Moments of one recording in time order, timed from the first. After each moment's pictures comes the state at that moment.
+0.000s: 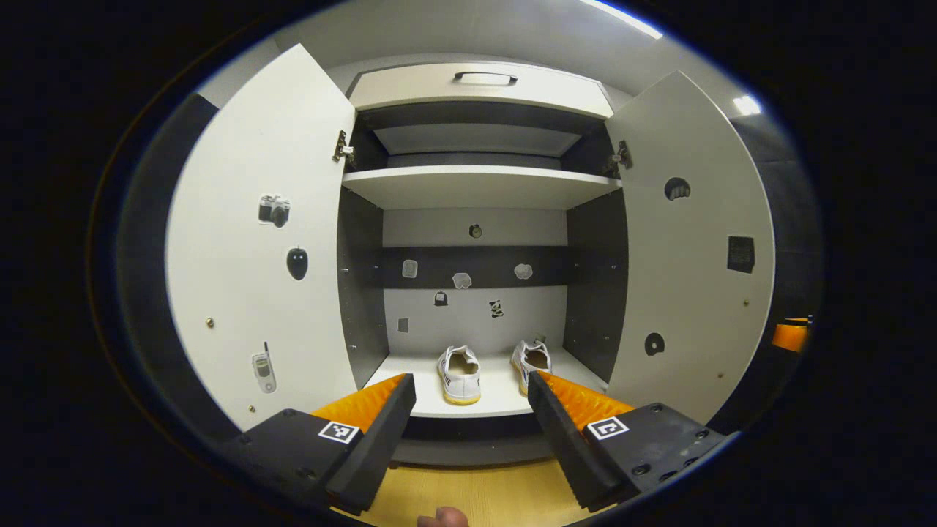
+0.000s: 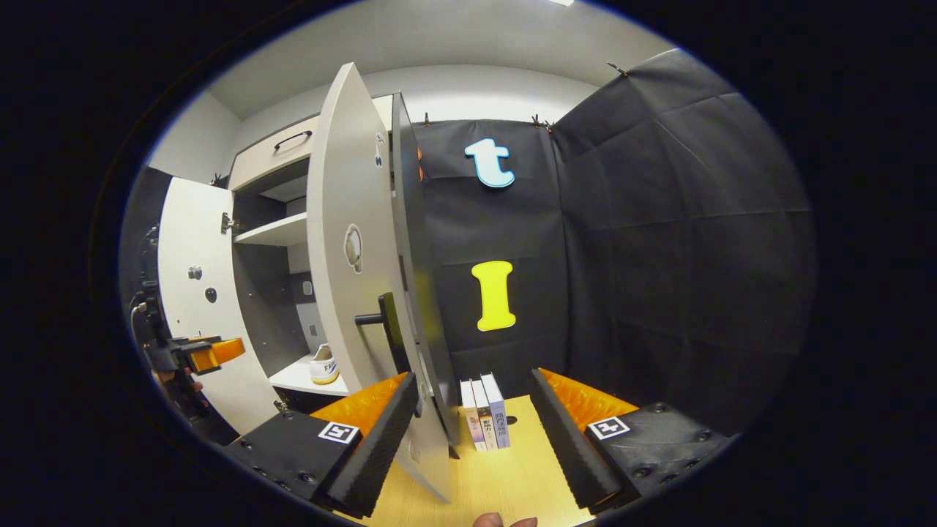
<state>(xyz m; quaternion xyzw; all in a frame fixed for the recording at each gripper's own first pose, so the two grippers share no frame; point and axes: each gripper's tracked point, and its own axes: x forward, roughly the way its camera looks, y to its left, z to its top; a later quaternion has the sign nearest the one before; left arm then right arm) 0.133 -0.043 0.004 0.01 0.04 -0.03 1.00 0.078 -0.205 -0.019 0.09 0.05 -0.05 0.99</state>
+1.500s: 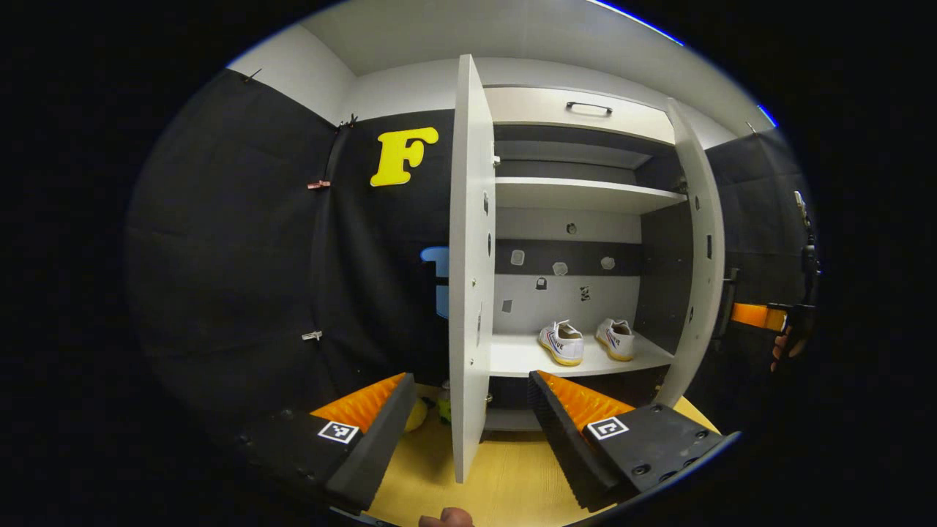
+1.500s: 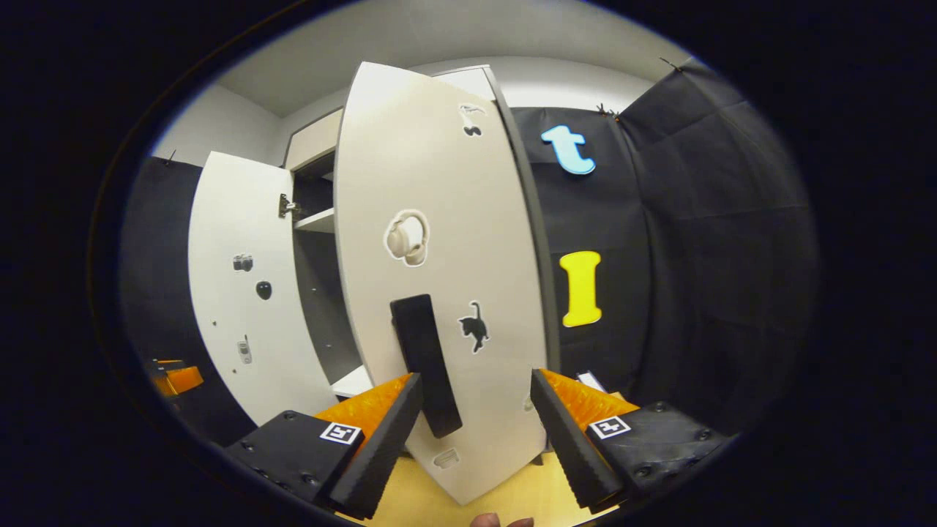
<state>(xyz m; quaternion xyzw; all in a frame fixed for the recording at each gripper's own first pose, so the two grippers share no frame) 0.025 0.147 -0.015 0.00 0.05 0.08 1.00 0.127 0.002 -0.026 0.11 0.06 0.08 0.99</state>
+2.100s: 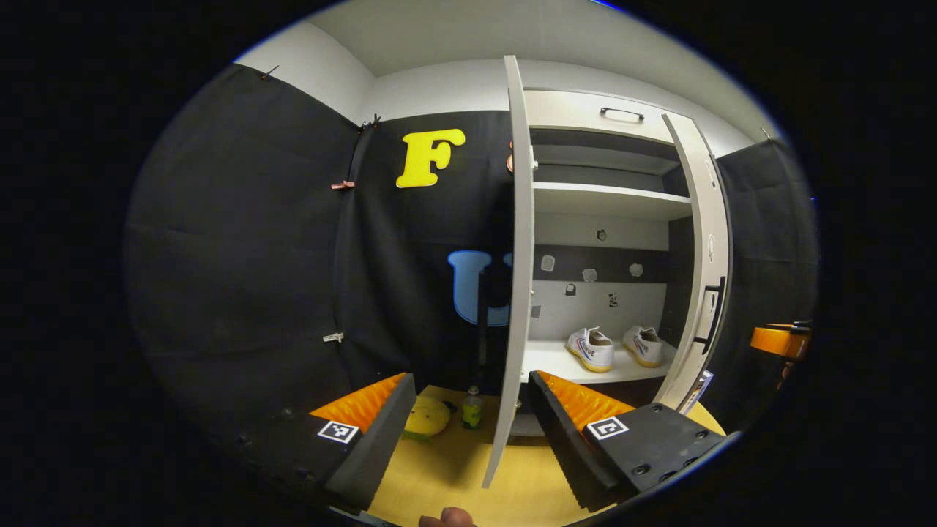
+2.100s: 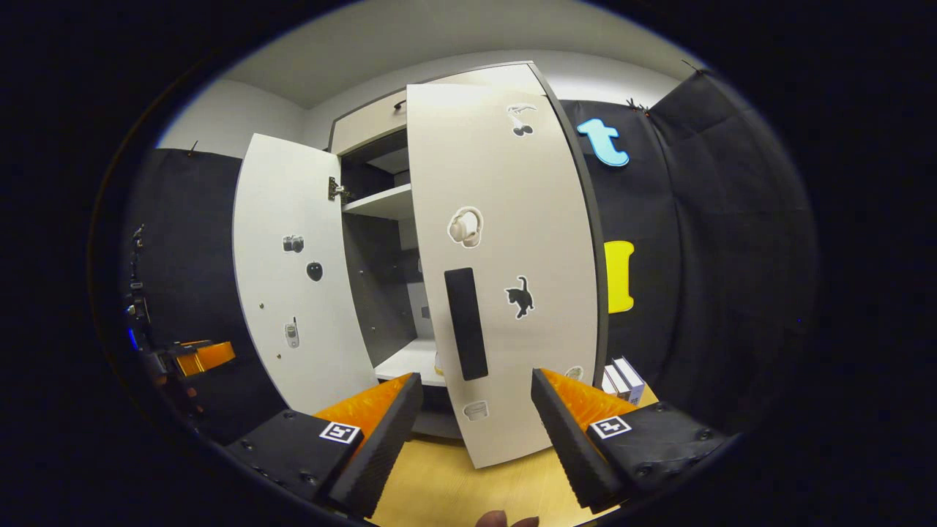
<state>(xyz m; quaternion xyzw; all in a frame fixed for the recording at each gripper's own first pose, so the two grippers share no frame) 0.033 0.204 -0.001 -0.01 0.04 0.12 0.99 0.081 0.036 -0.030 0.09 0.07 0.11 0.99</state>
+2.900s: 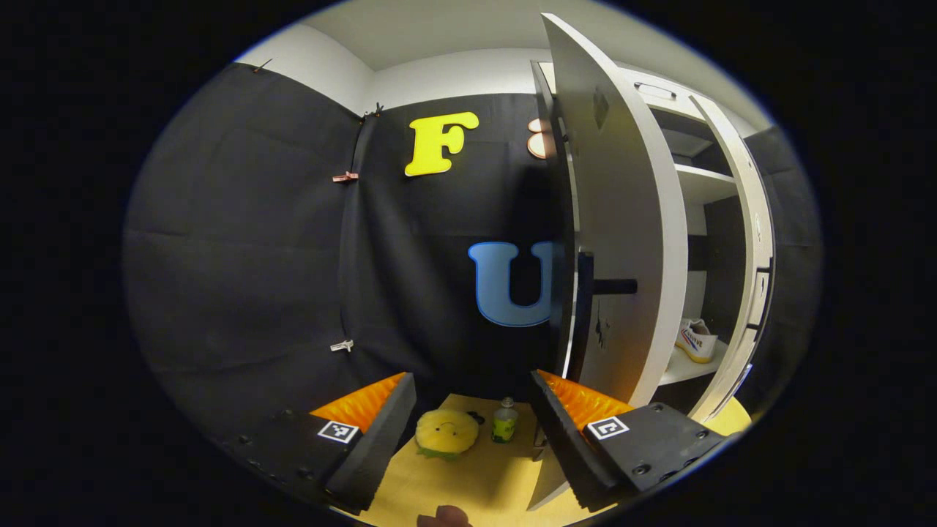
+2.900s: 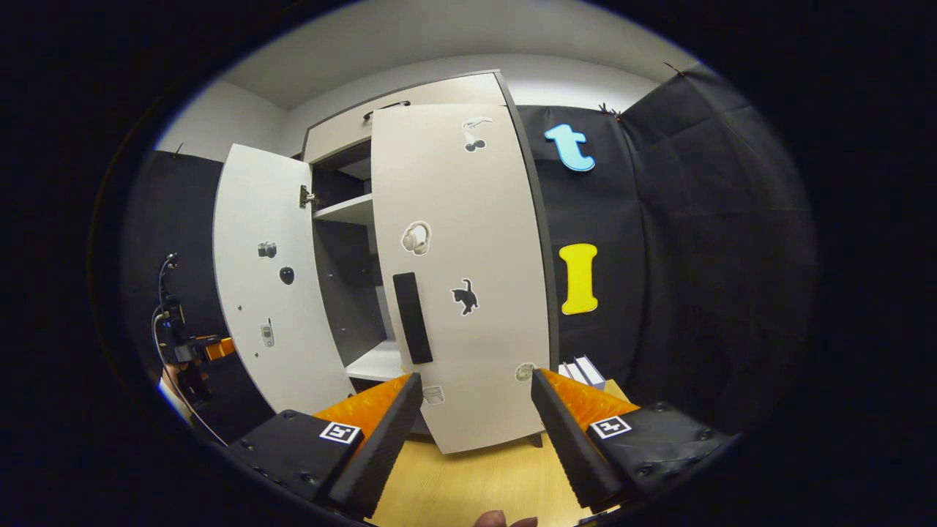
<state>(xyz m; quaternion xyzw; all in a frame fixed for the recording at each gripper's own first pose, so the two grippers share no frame) 0.116 0.268 -0.024 0.00 0.04 0.12 0.99 0.067 -0.018 -0.026 0.09 0.07 0.06 0.99</state>
